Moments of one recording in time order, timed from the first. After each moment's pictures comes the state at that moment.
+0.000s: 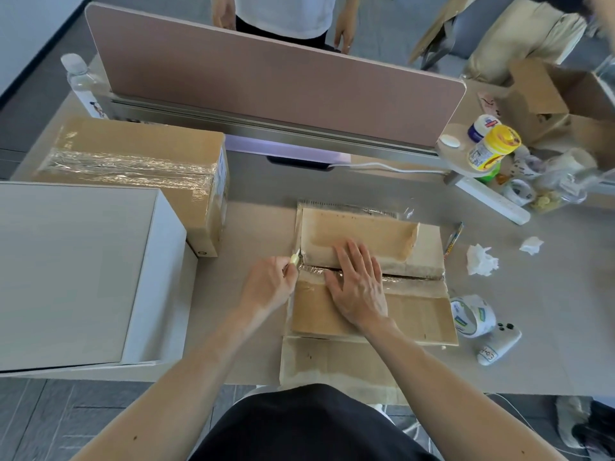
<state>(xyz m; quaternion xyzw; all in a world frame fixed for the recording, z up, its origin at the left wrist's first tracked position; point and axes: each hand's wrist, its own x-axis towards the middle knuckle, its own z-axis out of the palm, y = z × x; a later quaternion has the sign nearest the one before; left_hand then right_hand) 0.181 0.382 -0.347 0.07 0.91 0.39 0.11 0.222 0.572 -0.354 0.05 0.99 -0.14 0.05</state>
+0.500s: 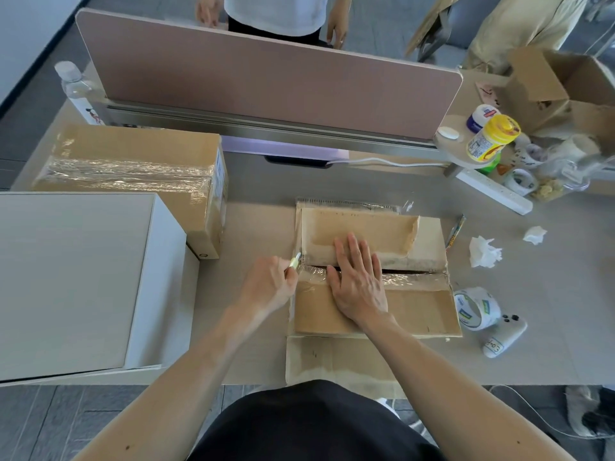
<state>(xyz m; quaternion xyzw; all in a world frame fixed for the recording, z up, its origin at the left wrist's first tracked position) 0.181 0.376 -0.335 0.12 0.93 0.31 0.13 0.219 0.569 -0.360 0.06 0.99 -0.11 0.07</state>
